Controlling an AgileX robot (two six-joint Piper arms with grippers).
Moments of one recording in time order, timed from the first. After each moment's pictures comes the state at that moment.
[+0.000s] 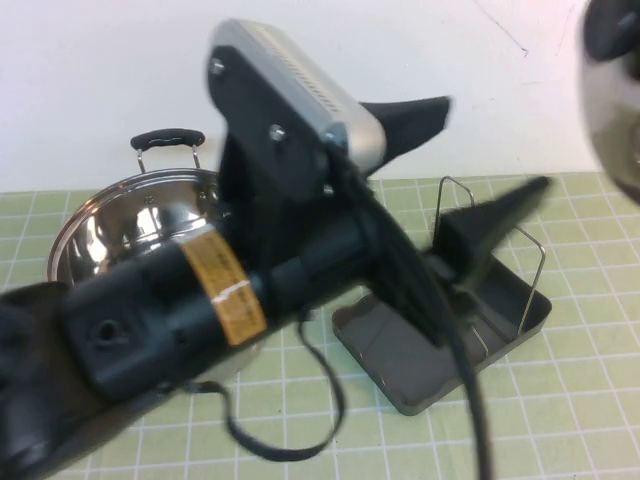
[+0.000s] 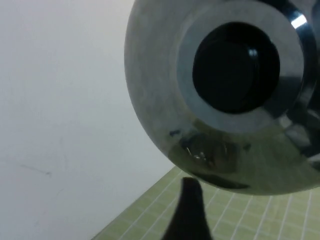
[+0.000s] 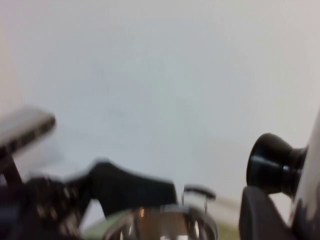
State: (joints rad) right arm -0.07 0.82 -0.81 1.61 0.90 -1.37; left arm -0.84 1.20 -0.89 0.50 -0.41 -0.49
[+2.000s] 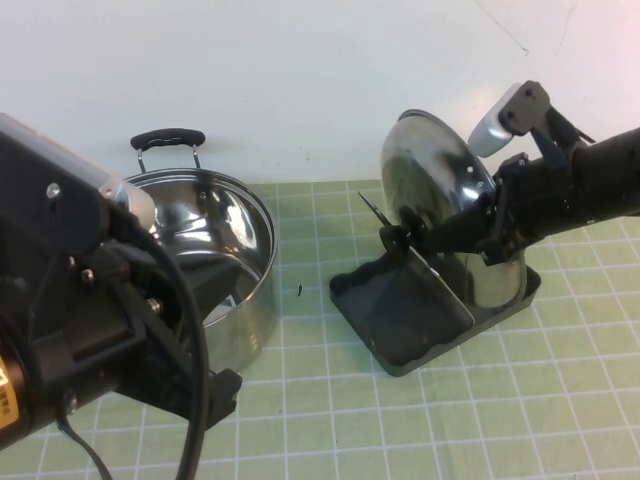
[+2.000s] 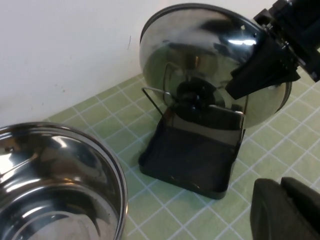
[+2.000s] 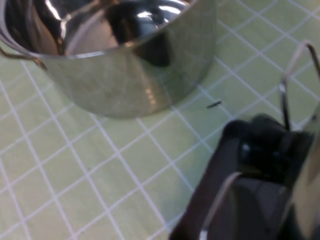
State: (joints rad) right arm 0.23 1.76 -1.25 1.02 0.83 -1.33; left arm -0.84 0.86 -0.84 0.40 0.48 -0.48
